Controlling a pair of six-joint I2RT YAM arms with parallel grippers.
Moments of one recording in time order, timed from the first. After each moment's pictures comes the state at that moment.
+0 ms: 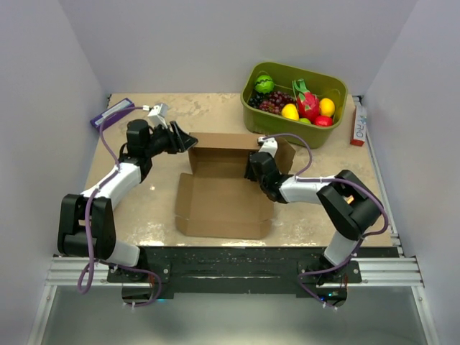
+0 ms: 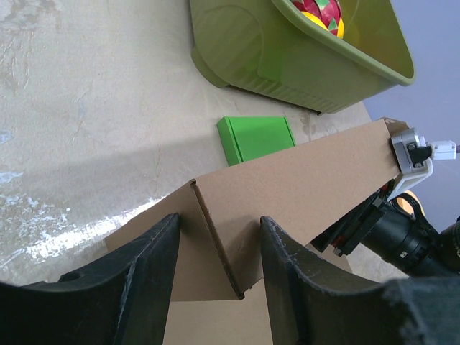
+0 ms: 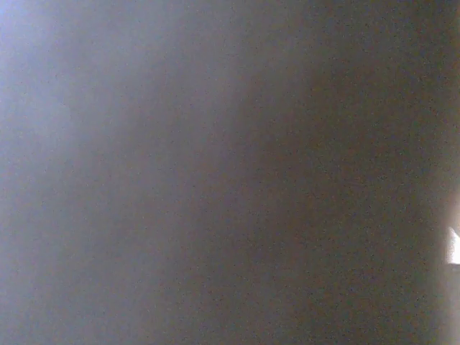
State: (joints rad) left arm -0.11 1.46 0.86 0.28 0.59 -0.46; right arm 0.69 1.73 0.81 0.34 0.43 0.55
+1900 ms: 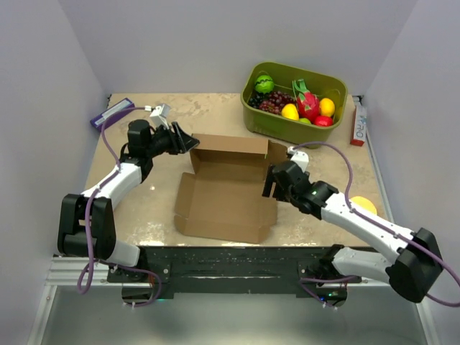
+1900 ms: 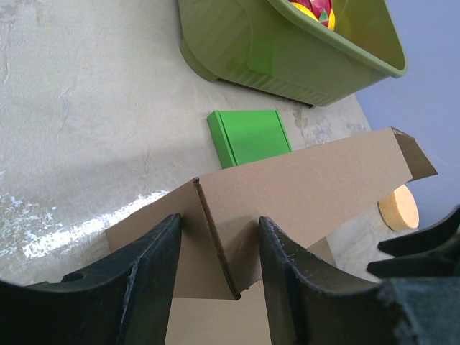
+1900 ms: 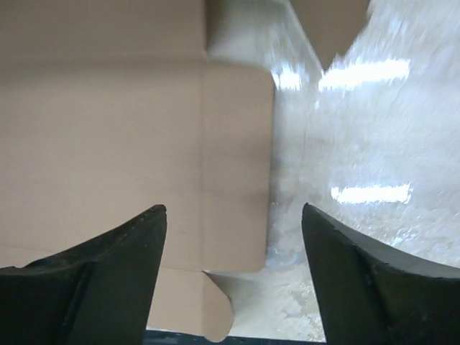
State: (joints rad) left arm -0.12 1.46 0.86 0.27 0.61 -0.47; right arm 0.74 1.15 0.74 -0.52 0.39 0.79
